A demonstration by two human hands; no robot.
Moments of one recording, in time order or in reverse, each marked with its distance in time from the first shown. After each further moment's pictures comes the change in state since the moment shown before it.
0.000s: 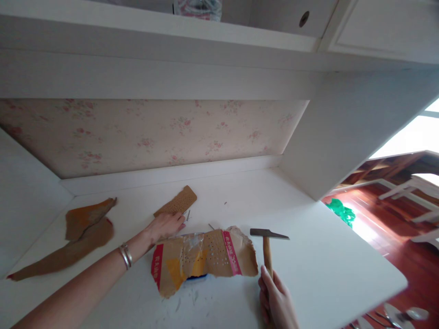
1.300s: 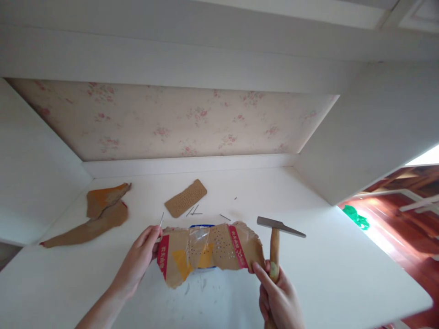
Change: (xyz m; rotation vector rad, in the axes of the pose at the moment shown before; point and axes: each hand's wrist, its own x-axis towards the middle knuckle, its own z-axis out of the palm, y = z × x) left_hand -0.132 0.077 -0.022 -1.788 0.637 -0.824; right_hand -0.037 -0.043 0.043 -0.031 -0.091 -0.010
